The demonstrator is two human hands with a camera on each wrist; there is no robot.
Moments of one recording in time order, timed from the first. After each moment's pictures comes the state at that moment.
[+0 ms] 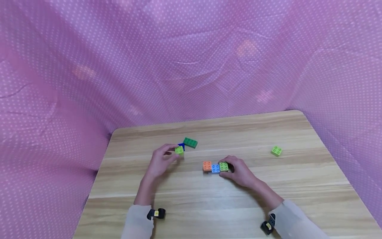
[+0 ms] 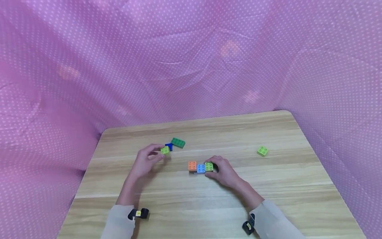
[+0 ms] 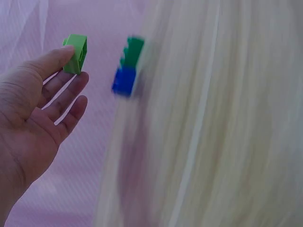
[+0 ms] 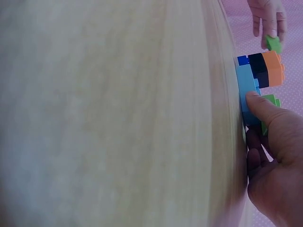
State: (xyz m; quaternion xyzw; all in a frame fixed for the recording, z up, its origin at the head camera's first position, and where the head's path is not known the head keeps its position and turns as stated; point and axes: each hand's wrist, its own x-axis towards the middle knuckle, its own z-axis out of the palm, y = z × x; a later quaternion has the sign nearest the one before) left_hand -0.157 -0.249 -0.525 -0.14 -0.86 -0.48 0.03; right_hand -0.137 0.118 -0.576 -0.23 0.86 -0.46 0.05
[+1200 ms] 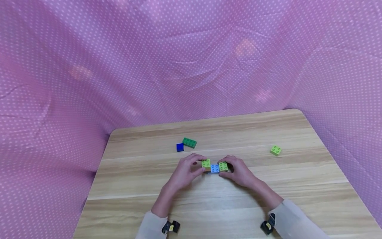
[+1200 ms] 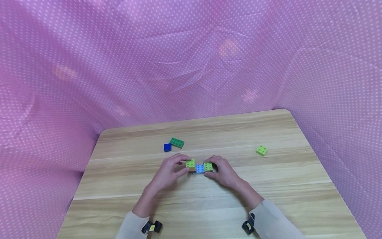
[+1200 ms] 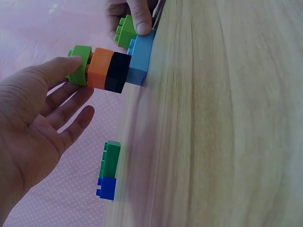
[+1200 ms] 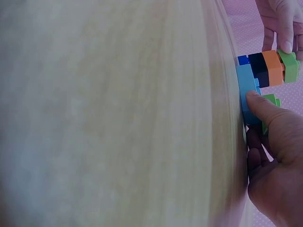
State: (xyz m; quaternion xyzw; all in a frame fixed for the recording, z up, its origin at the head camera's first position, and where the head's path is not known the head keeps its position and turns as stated) left_hand -0.124 -0.155 -0.521 -0.22 -0.88 -0.42 -0.05; right_hand -0.141 0.118 -0.579 -0.23 0.86 -0.46 0.05
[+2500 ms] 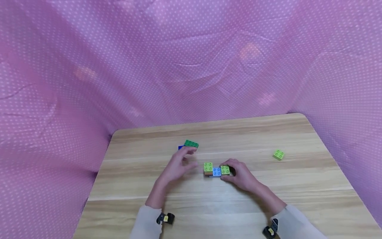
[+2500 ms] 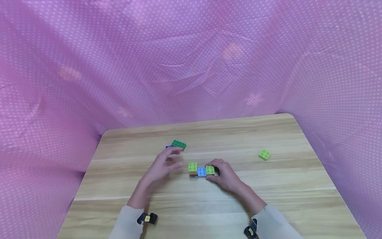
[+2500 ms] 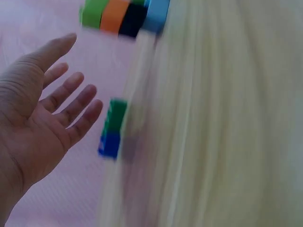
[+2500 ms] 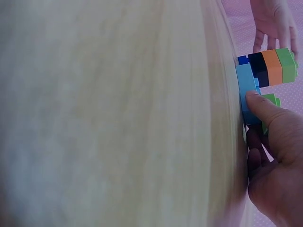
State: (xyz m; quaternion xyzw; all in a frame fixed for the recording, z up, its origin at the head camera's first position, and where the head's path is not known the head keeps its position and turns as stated) left_hand -0.162 -0.199 -0.529 -0.21 -0.86 -0.46 -0.05; right_hand -0.138 0.116 -0.577 -0.24 0.86 -0.46 0.05
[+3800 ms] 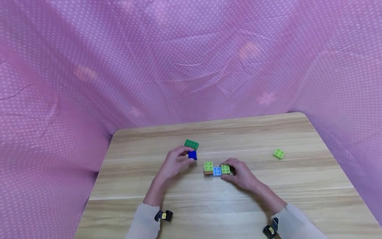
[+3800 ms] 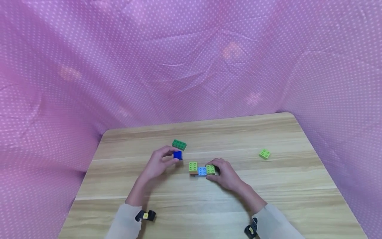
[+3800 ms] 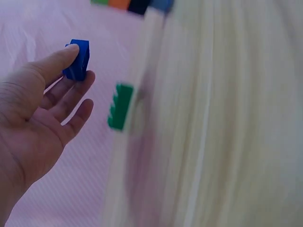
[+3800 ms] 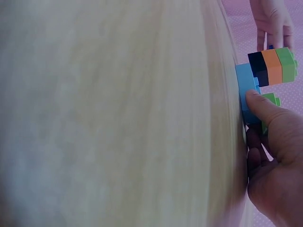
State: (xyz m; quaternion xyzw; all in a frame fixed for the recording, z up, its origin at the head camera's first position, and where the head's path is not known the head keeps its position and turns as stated) left_hand -0.164 -0.208 -0.523 -0.17 -0.87 -0.46 -0.03; right_hand -0.139 0.116 -0.578 -0.24 0.86 -0.45 0.04
